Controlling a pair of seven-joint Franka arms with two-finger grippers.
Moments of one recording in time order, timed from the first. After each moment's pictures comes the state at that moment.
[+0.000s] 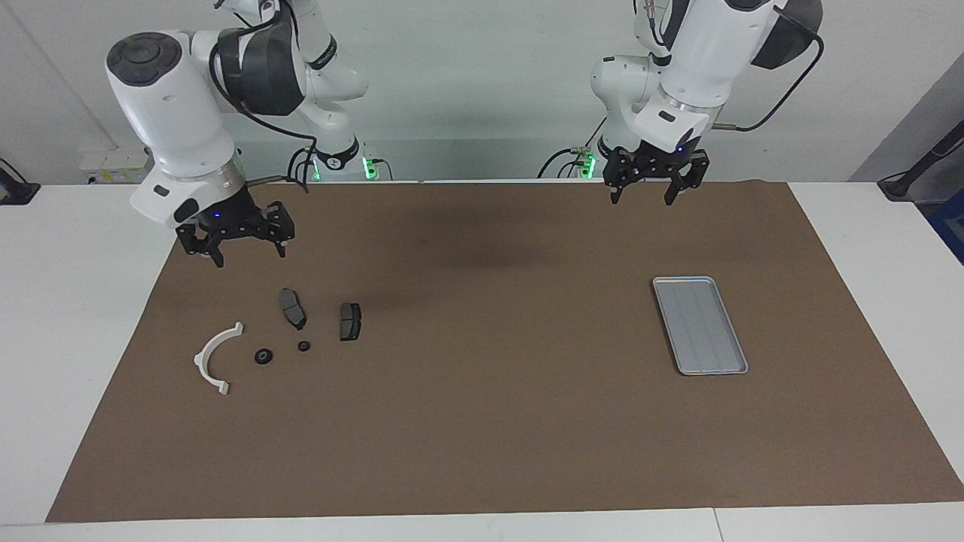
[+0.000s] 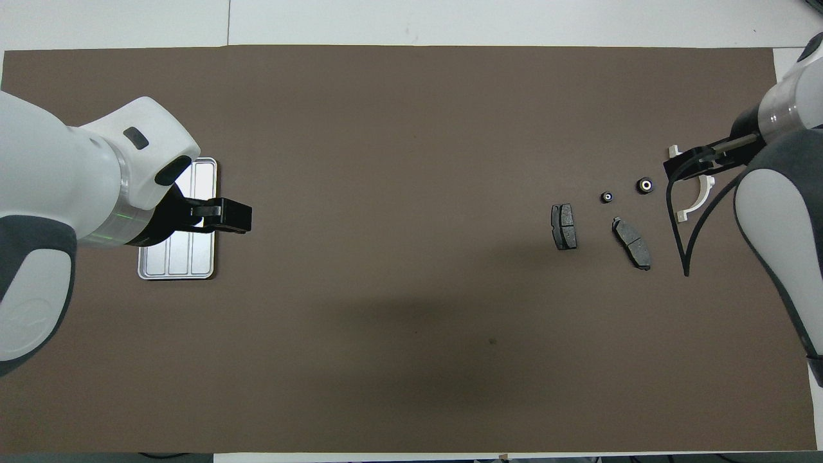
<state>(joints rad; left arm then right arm) -0.20 -0.06 -0.14 -1.68 -0.04 1.64 -0.26 0.06 0.10 -0.03 -1.57 -0.07 1.68 -0.17</state>
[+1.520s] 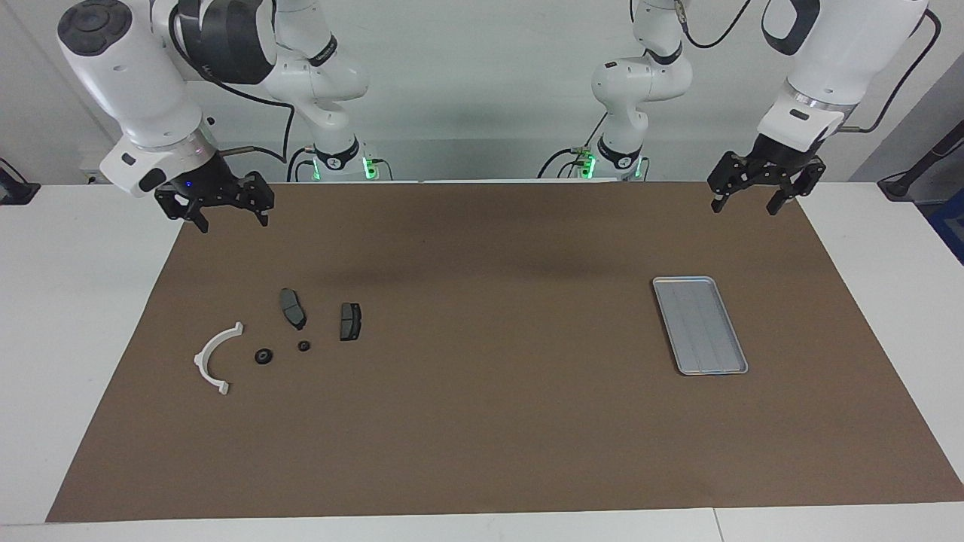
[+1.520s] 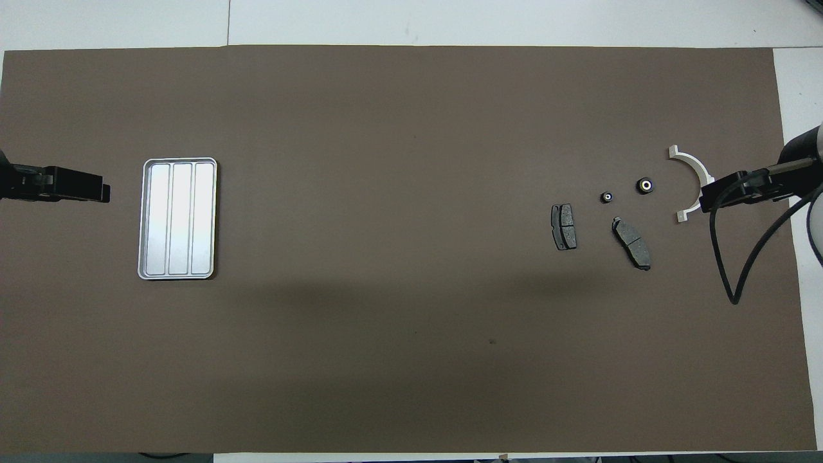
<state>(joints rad) 0.06 -0.06 -0.11 -1.66 -0.04 1.68 0.05 0.04 0.04 -0.06 -1.61 -0.02 1.57 -0.14</state>
